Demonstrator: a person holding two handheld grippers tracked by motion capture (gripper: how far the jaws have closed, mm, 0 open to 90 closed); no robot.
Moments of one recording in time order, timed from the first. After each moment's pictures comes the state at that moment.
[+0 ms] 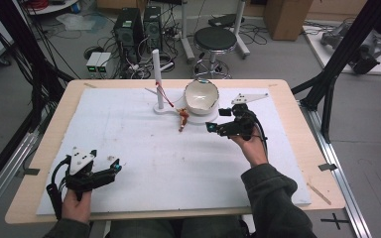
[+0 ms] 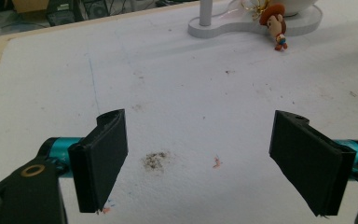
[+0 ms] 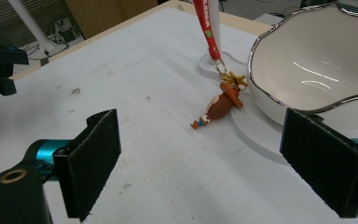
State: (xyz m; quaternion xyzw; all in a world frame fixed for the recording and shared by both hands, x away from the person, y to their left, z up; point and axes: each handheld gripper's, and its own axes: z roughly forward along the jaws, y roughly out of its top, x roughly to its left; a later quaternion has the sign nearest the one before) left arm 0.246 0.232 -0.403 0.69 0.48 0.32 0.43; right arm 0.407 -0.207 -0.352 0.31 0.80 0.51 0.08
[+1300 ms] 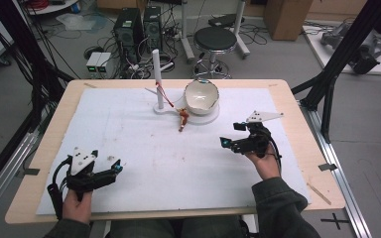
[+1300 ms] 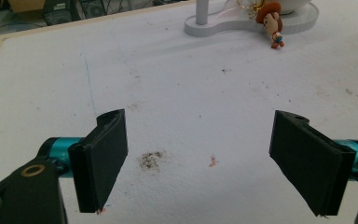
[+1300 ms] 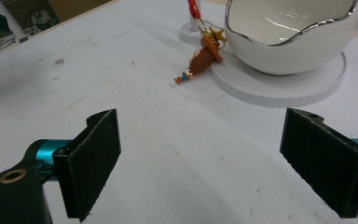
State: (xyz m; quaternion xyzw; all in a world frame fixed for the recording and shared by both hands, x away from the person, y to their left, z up) left arm 0.245 0.230 -0.404 0.70 0.48 0.32 0.43; right arm 0.371 -0.247 -0.381 0.33 0.80 0.50 0.11
